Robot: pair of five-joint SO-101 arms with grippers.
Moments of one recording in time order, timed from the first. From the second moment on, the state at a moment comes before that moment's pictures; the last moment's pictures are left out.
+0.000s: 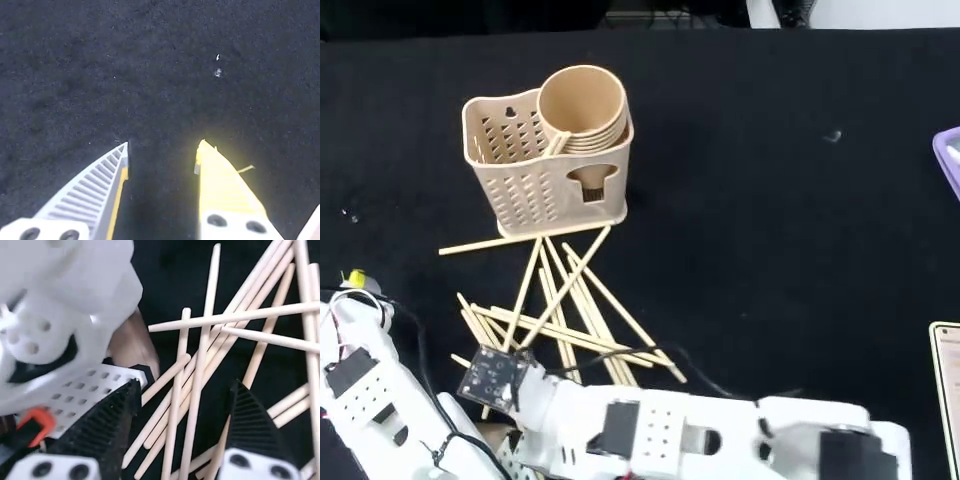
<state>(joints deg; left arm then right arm) -50.5 -62.4 80.5 29.7 20.0 -80.8 -36.4 70.2 31.8 -11.9</state>
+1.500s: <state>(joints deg) -53.0 -62.4 80.5 29.6 20.0 -77.3 -8.2 47.1 43.7 -17.2</state>
